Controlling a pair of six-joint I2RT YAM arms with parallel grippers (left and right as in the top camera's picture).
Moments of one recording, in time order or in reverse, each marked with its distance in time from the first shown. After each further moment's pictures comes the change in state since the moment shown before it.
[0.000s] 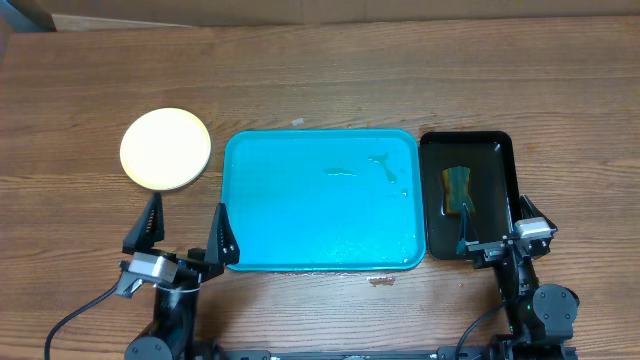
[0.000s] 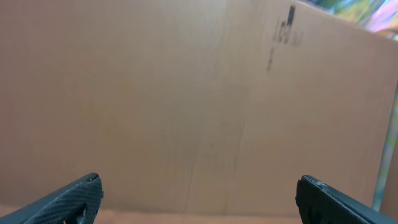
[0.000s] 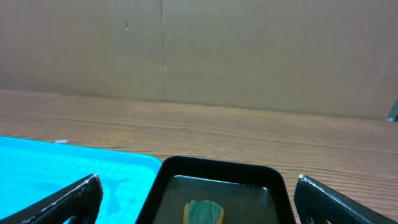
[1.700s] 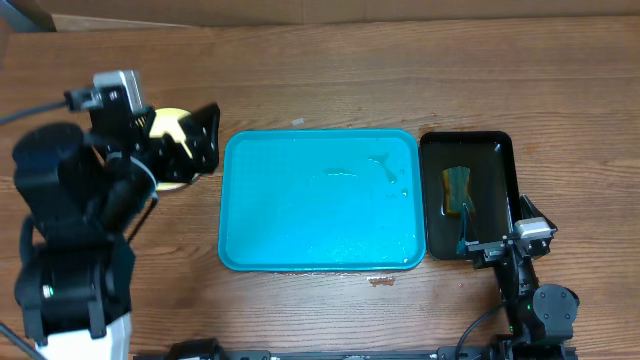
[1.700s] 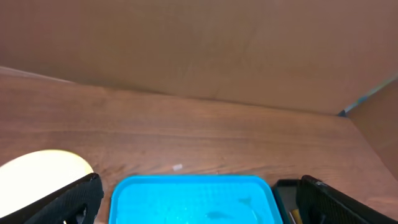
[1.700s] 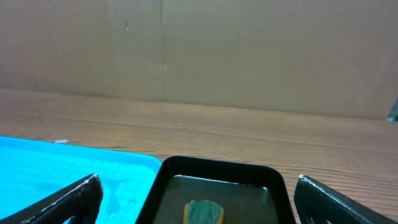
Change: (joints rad) left arm 0.008 0.973 1.256 -1.106 0.140 0.081; right arm 0.000 0.000 0.000 0.000 0.000 0.000
